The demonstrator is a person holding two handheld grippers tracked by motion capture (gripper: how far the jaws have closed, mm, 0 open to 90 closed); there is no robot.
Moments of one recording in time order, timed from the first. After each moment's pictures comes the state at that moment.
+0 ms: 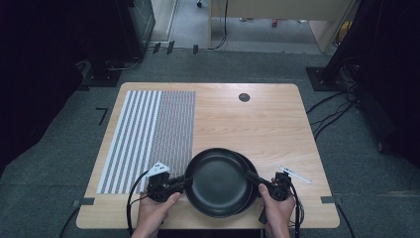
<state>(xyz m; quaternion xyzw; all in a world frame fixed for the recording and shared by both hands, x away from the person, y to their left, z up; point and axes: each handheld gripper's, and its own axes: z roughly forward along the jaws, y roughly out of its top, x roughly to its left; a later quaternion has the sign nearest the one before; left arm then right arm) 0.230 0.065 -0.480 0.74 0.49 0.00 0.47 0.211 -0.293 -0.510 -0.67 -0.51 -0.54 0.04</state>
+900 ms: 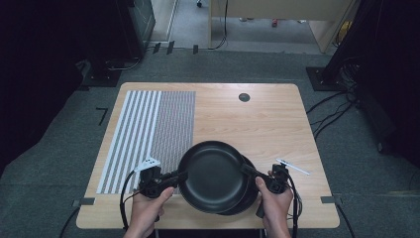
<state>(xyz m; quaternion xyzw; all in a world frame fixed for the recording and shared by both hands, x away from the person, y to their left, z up) 0.234 0.082 -0.451 0.71 0.51 -0.01 0.49 0.224 -0.280 -0.479 -0.66 -0.51 -0.55 0.06</state>
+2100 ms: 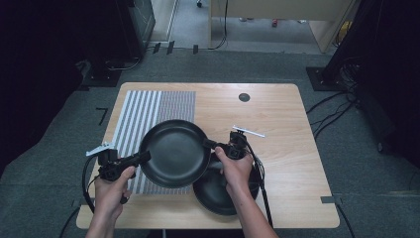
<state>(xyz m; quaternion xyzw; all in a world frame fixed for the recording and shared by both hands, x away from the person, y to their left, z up) 0.272 0.183 -0.431 0.64 0.56 0.03 0.52 0.314 -0.178 -0.444 -0.62 -0.56 -0.54 0.10</state>
